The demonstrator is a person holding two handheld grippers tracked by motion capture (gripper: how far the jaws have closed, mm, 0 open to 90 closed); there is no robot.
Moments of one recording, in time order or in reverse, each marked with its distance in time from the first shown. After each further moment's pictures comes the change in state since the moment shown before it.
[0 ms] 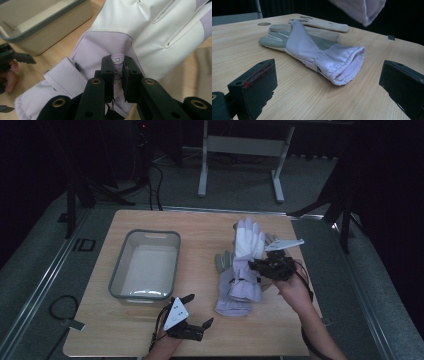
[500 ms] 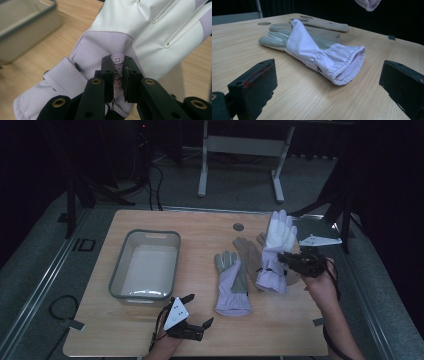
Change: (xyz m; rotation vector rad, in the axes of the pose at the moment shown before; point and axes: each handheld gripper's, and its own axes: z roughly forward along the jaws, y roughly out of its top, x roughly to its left) left arm 0.000 0.000 0.000 0.004 0.002 0.002; right arm -0.056 -0.017 -0.050 -0.090 -0.112 0.065
